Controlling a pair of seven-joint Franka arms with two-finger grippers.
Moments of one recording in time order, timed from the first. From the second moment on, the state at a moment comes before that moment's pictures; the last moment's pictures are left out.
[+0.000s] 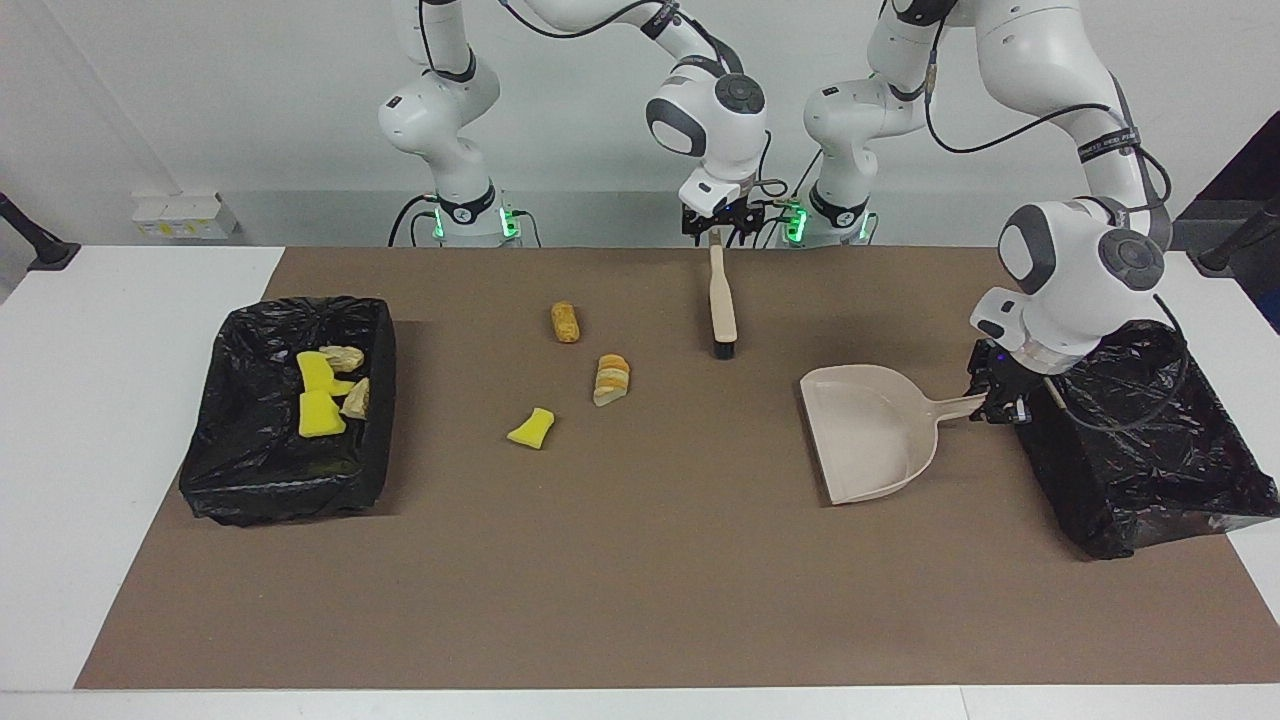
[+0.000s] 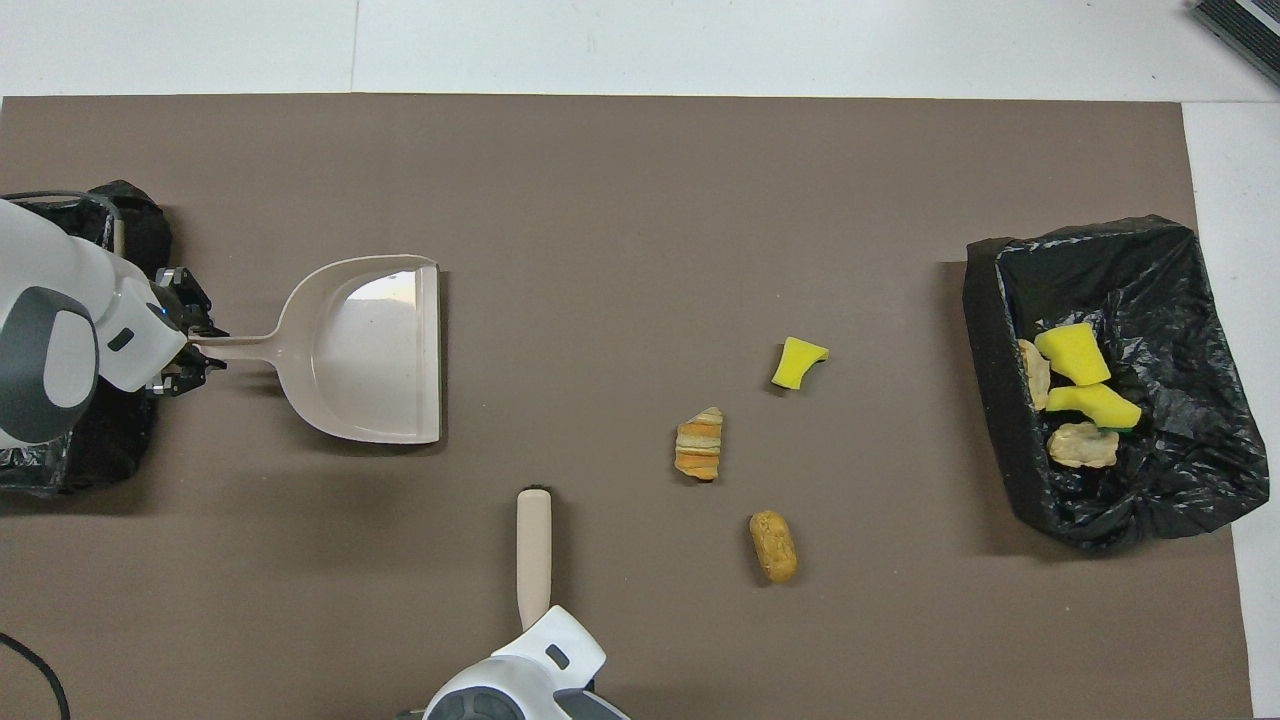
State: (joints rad) left arm 0.14 0.19 -0.12 -1.95 0.03 2.10 1.61; right arm 0.91 0.16 0.17 -2.07 0.18 2.18 0.99
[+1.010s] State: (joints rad) left arm 0.11 0.16 -0.12 -2.00 0.03 2.13 1.60; right arm 0.93 0.15 0.16 -2.11 0.18 2.22 1.09
